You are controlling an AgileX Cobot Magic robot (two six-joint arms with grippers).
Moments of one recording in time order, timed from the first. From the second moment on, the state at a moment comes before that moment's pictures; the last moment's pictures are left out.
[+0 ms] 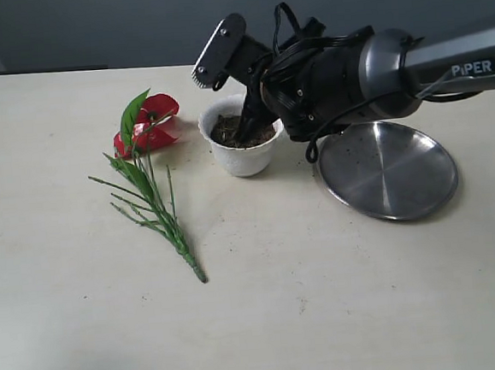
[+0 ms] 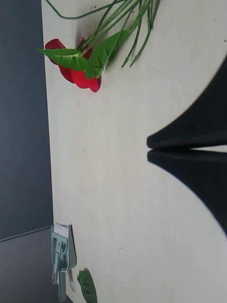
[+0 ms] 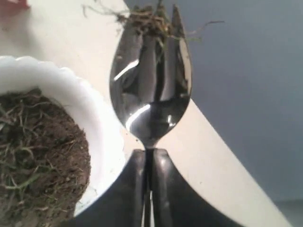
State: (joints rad) left arm 0.14 0.01 -0.01 0.06 0.34 -0.02; right arm 0.84 1.98 -1.26 -1.56 0.52 1.08
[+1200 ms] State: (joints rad) left arm 0.14 0.01 -0.01 0.06 0.34 -0.02; right arm 0.84 1.71 -1.45 -1.21 0.80 1.12
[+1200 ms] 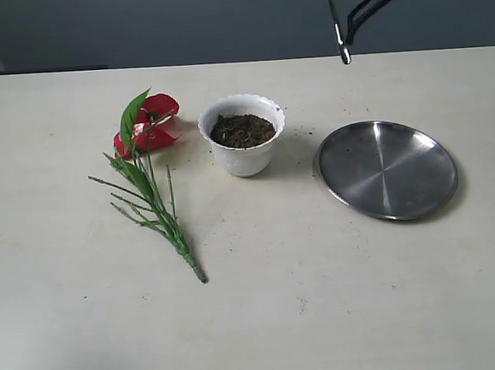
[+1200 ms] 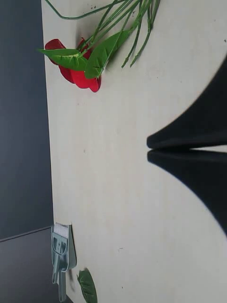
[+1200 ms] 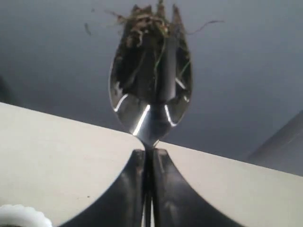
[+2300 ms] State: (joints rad) left arm 0.14 0.01 -0.01 0.06 0.34 -0.02; right arm 0.48 1.76 -1.45 -0.45 0.89 0.47
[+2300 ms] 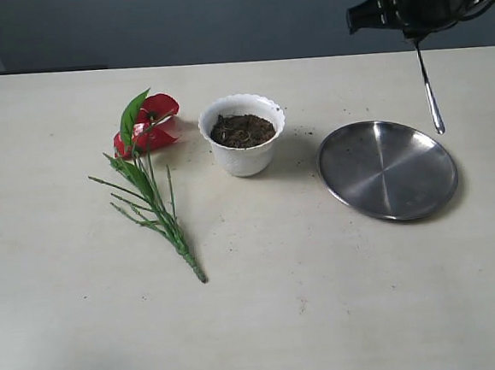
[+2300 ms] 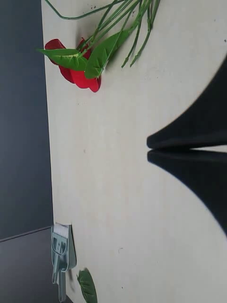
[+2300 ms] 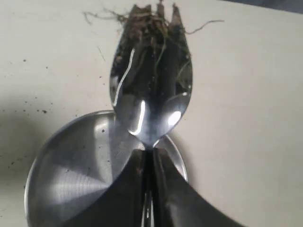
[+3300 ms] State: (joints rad) left arm 0.14 0.01 -0.01 0.06 0.34 -0.02; right arm 0.26 1.98 -1.46 0.06 0.88 0.15
